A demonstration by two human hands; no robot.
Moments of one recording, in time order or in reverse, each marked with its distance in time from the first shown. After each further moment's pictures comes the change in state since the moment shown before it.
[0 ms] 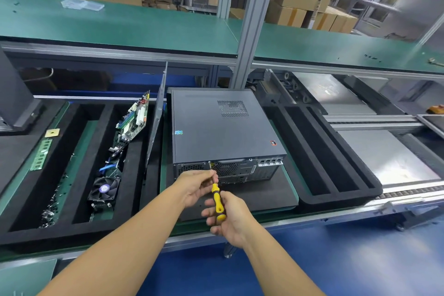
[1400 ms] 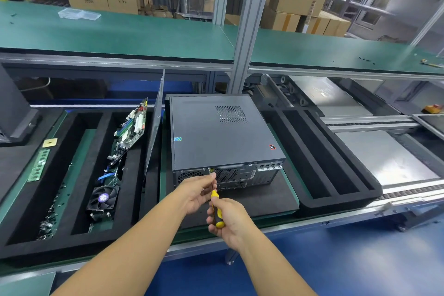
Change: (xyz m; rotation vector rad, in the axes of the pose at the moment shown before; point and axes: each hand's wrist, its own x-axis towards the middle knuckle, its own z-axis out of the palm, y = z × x) left_hand 0.009 -0.003 -0.001 -0.049 -0.012 -0.045; right_hand 0.002 -0.002 0.009 0.019 0.069 -0.093
